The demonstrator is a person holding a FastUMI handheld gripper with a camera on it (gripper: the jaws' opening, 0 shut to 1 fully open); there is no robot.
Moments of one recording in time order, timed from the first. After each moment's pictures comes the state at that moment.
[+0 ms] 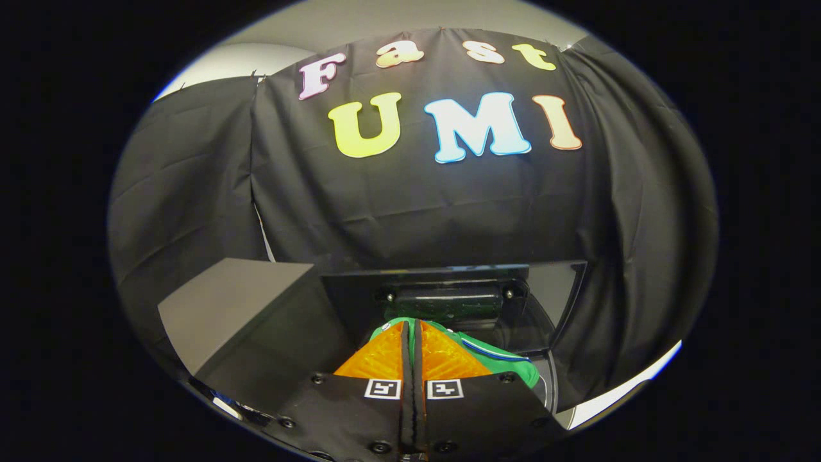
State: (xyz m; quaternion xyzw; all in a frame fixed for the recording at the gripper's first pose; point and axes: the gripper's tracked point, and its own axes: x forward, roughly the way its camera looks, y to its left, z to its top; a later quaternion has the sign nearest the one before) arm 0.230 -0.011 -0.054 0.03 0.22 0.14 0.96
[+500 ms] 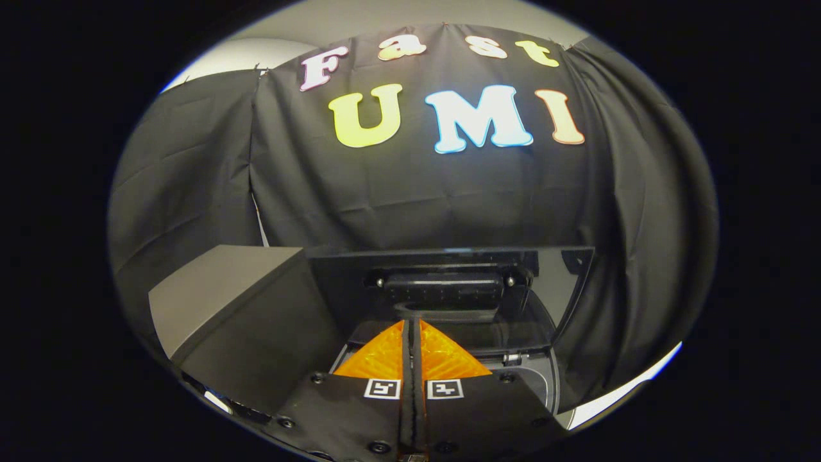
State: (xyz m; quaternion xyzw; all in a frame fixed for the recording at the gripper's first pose) arm 0.237 -0.014 -0.088 0.03 0.24 0.14 0.96
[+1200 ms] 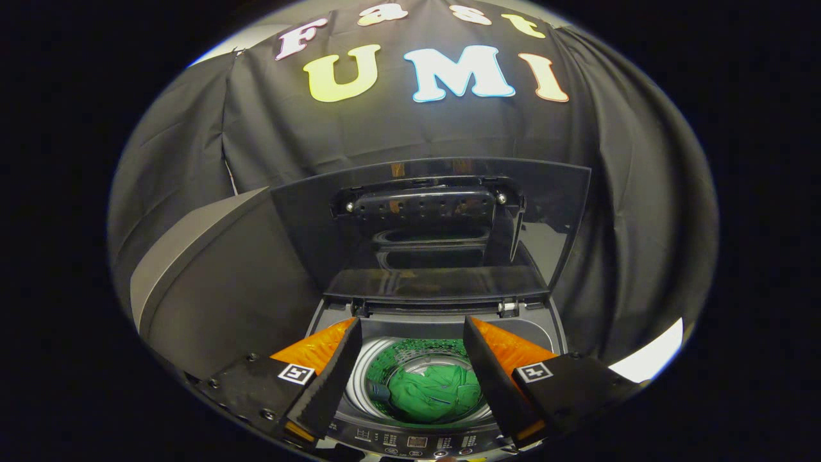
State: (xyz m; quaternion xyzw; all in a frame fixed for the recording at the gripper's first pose) arm 0.214 -0.028 -0.151 0.02 0.33 0.10 0.94
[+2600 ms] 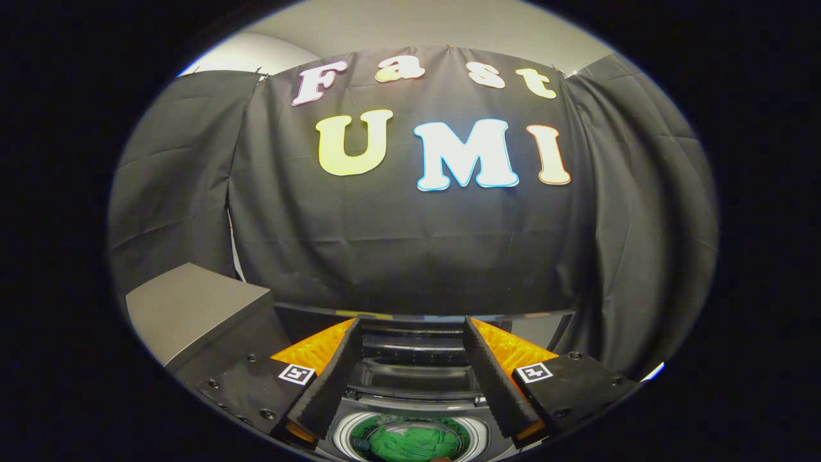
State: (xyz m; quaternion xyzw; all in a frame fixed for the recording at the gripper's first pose) arm 0.304 -0.029 -0.027 -0.01 0.15 0.10 0.98
